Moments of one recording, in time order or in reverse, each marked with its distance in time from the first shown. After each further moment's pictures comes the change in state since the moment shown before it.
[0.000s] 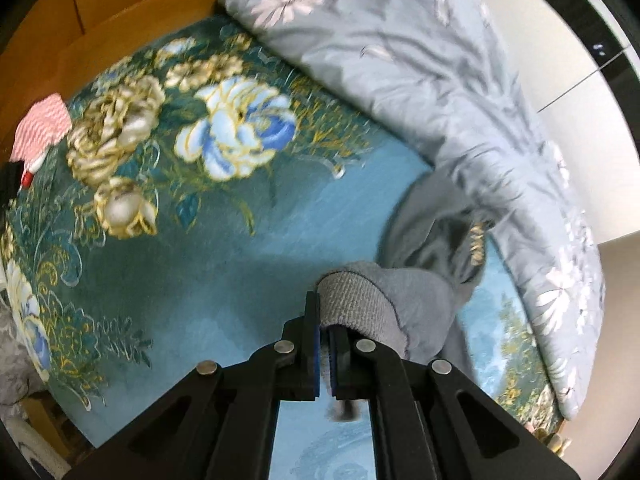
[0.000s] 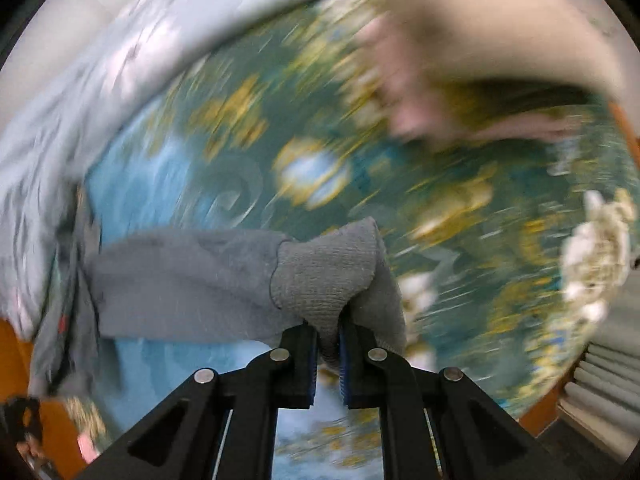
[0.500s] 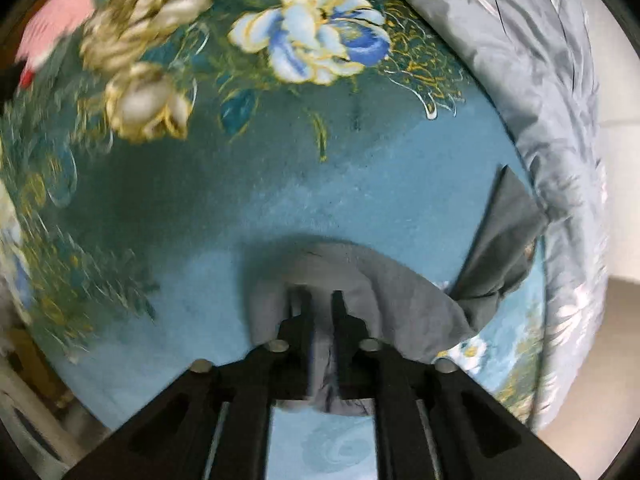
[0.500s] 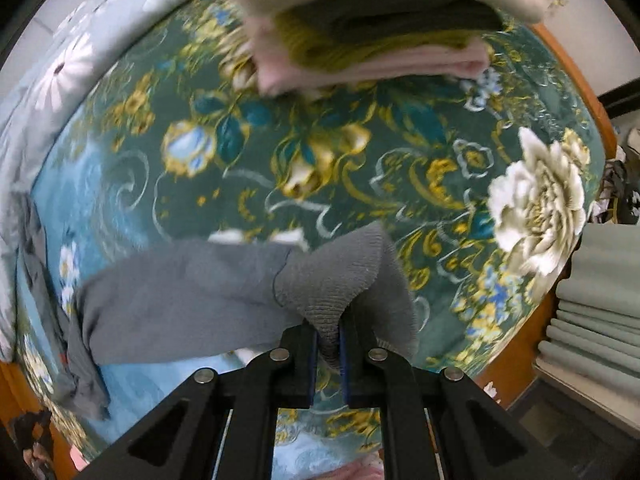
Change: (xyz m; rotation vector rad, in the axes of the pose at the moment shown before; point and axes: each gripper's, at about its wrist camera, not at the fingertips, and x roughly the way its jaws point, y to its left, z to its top) left arm 0.077 0.085 0.008 -0.234 0.282 0.013; right arm 0.015 -0.068 -0.025 0.046 0.141 -0.135
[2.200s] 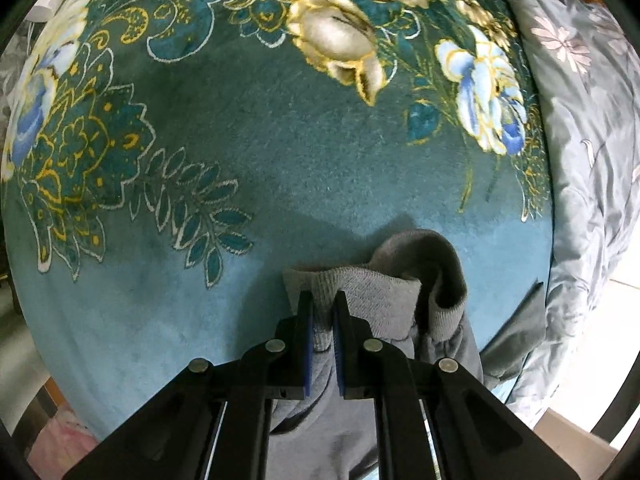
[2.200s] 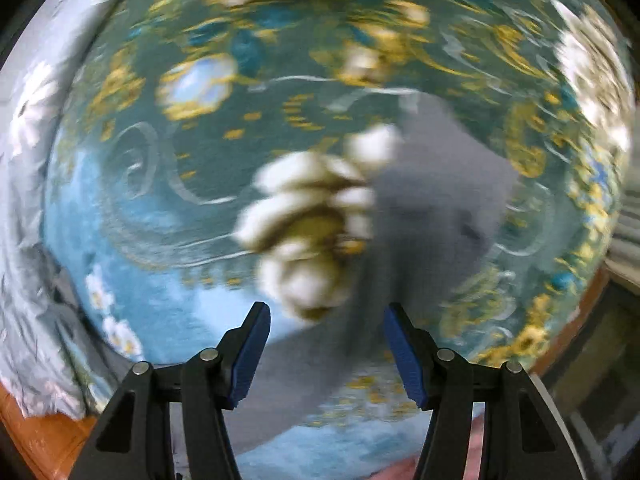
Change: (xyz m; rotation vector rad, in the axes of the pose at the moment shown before) left arm 0.030 0.127 -0.036 -0.486 -0.100 -0.103; right arm 0.073 0.049 -0.031 0.371 0.240 0.146
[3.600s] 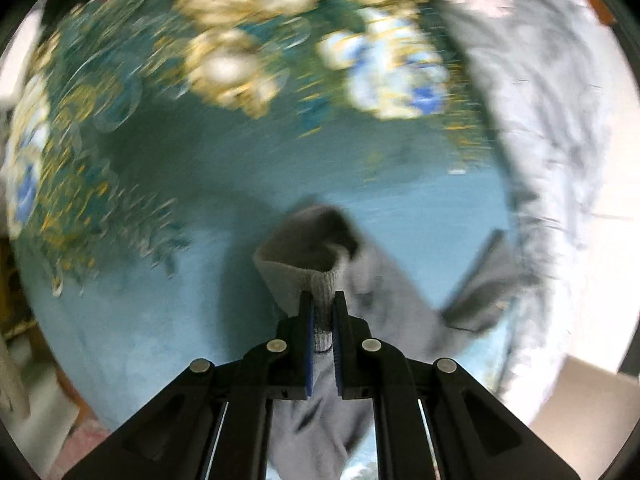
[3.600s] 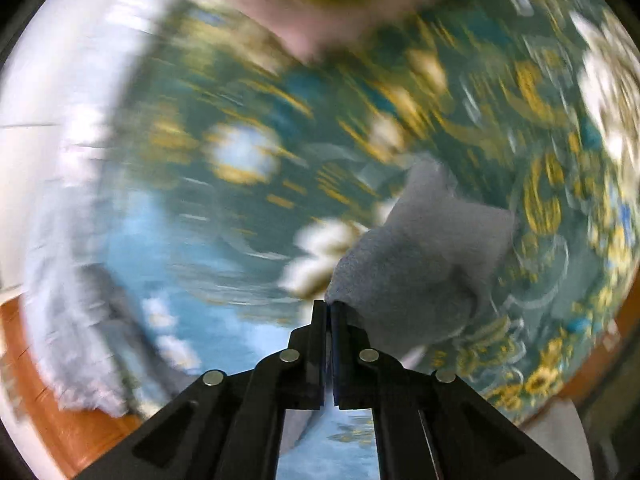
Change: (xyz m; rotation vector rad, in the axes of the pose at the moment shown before) left arm -0.056 -0.084 -0.019 0.231 0.010 -0.065; right arm -0.049 -0.008 0.010 -0.095 -0.114 0.301
